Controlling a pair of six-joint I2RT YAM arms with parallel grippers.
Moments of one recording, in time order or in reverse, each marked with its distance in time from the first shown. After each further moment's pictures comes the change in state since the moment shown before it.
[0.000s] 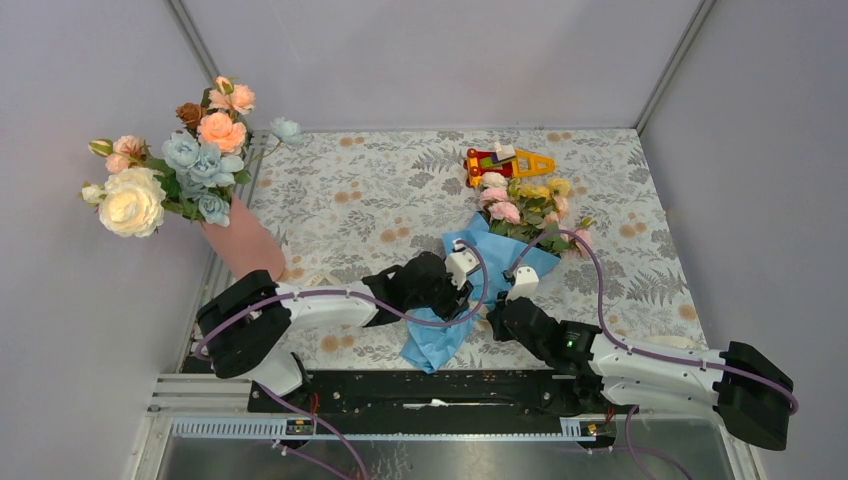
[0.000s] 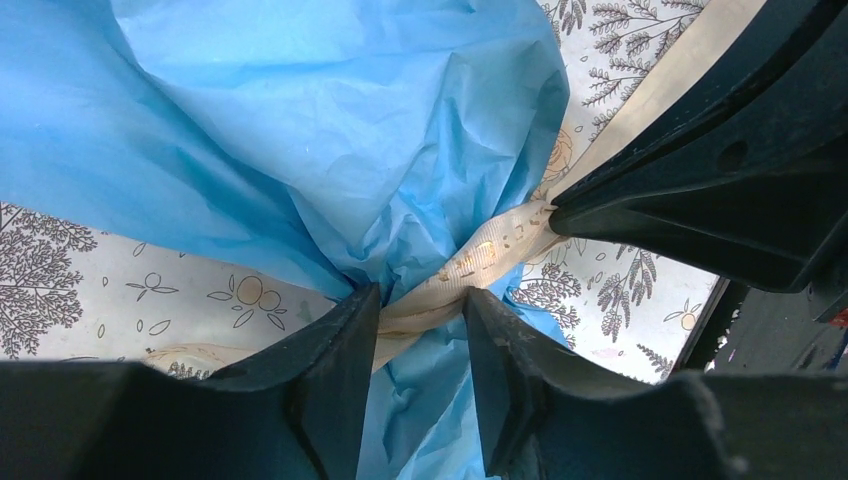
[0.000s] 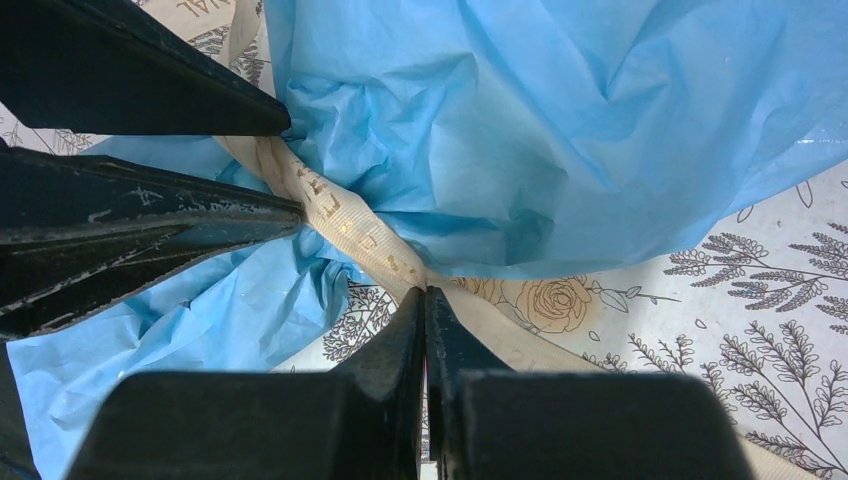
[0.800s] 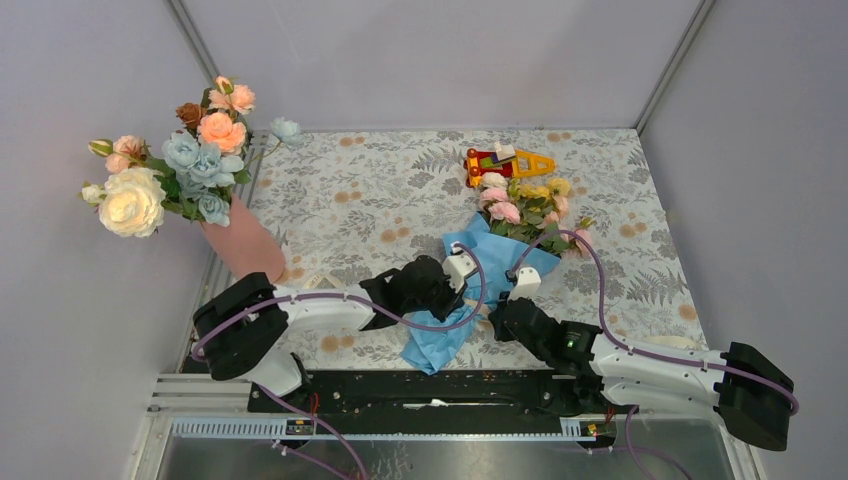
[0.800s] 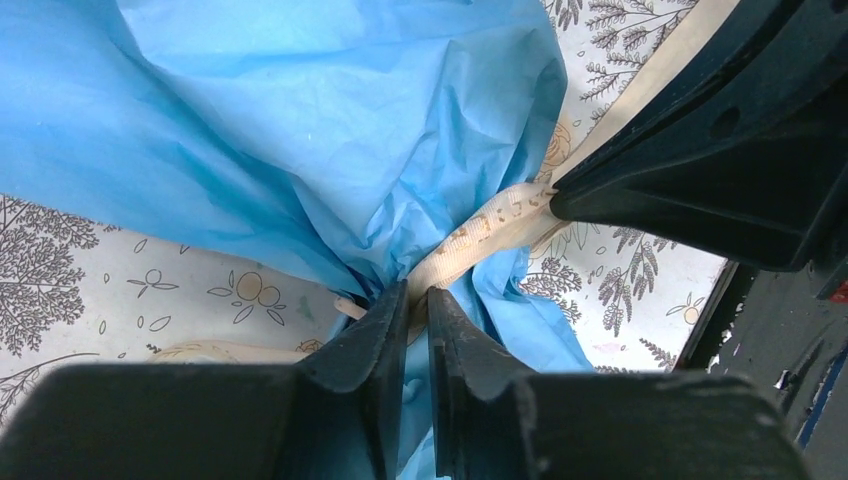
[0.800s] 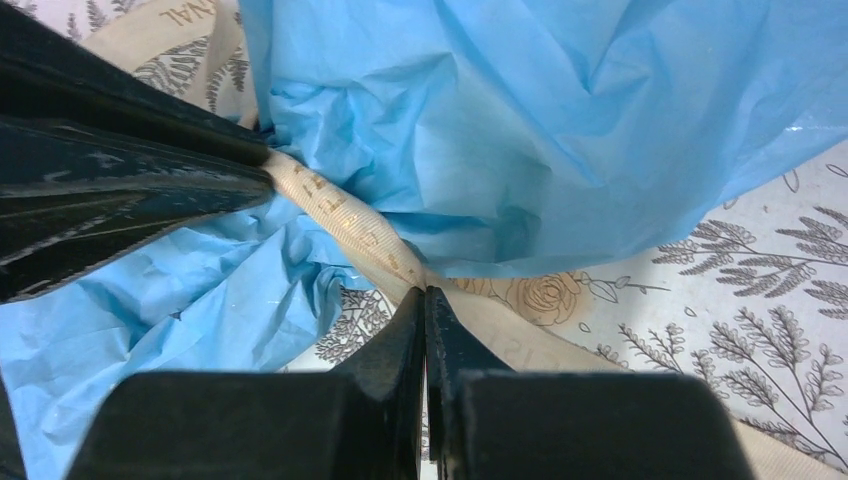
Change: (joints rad) left arm -0.008 -0.014 -0.028 0.030 -0.009 0.014; right arm 0.000 -0.006 0.000 -0.015 0.011 0.019
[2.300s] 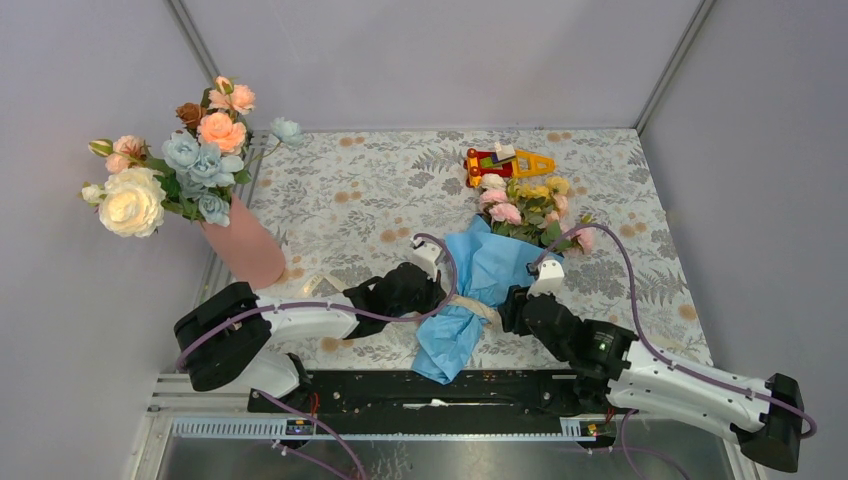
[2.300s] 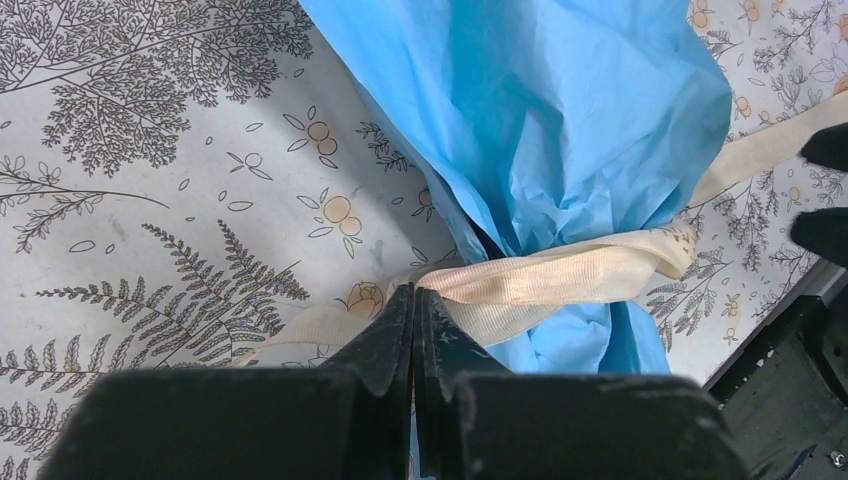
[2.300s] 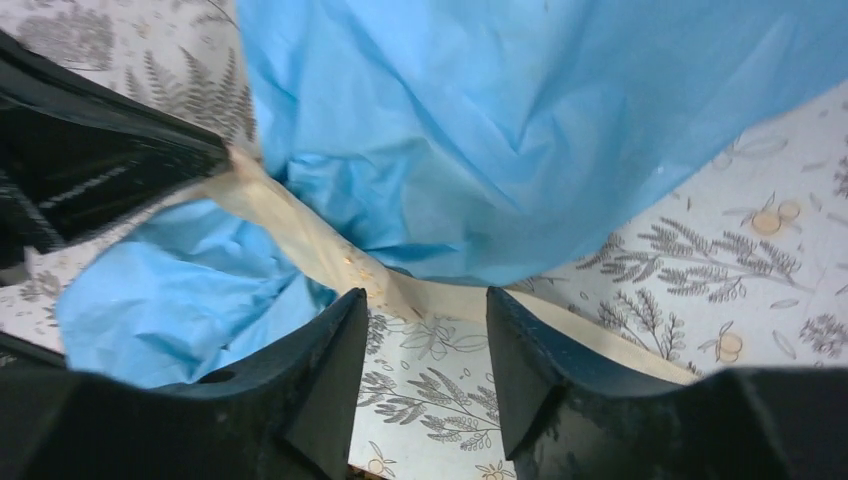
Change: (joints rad) left arm 0.021 -0.105 -0.142 0.064 -0.230 -0.352; right arm -0.003 -0.242 0.095 -0.332 0.093 -0.023
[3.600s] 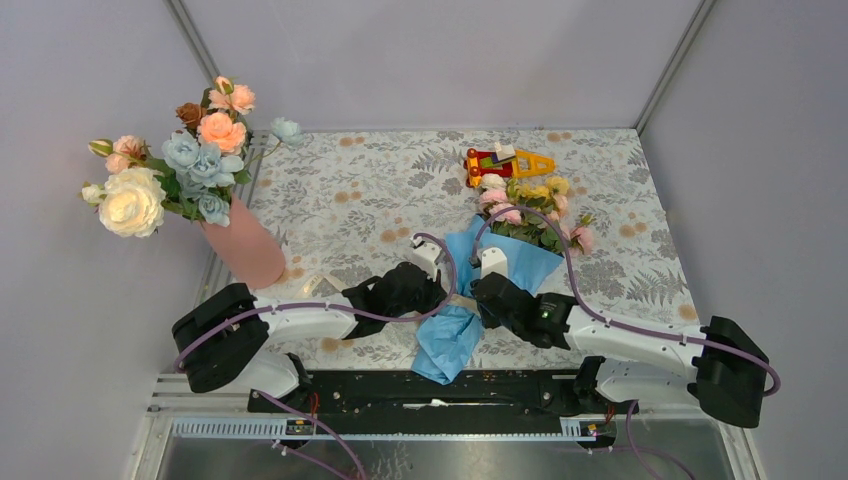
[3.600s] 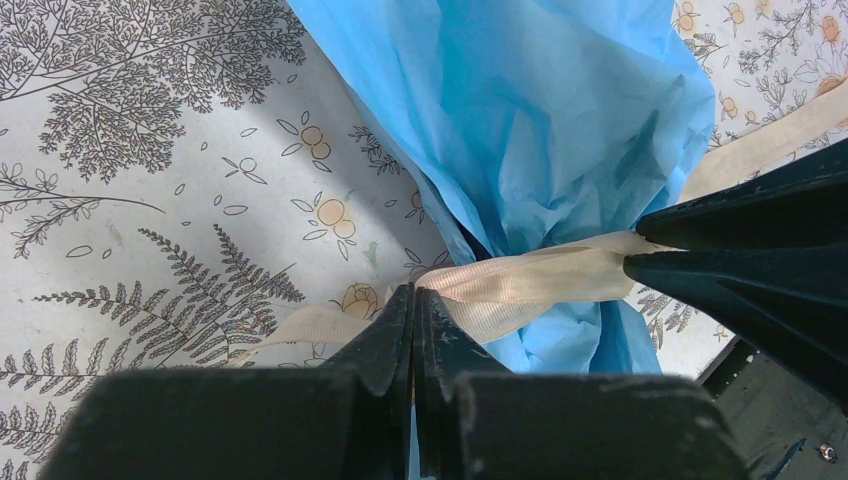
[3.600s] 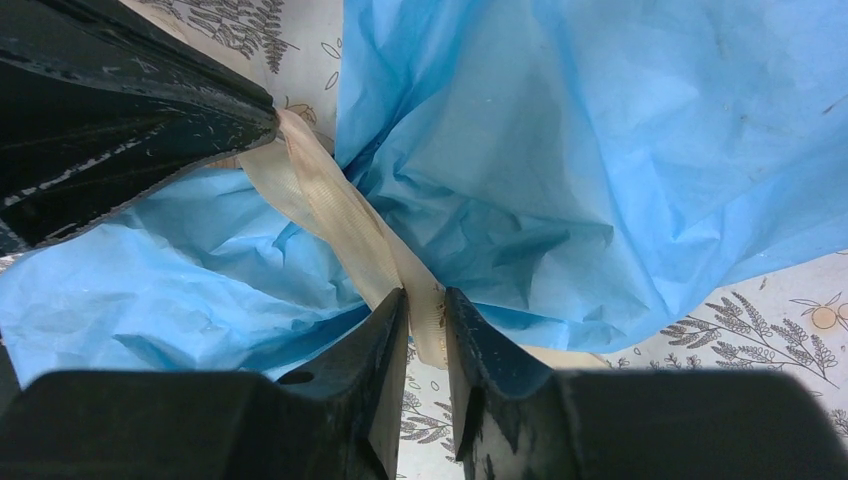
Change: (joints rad) left arm 0.000 -0.011 0.000 0.001 0.014 0.004; right arm -0.011 0.473 0.236 0.076 -0.154 -0.220
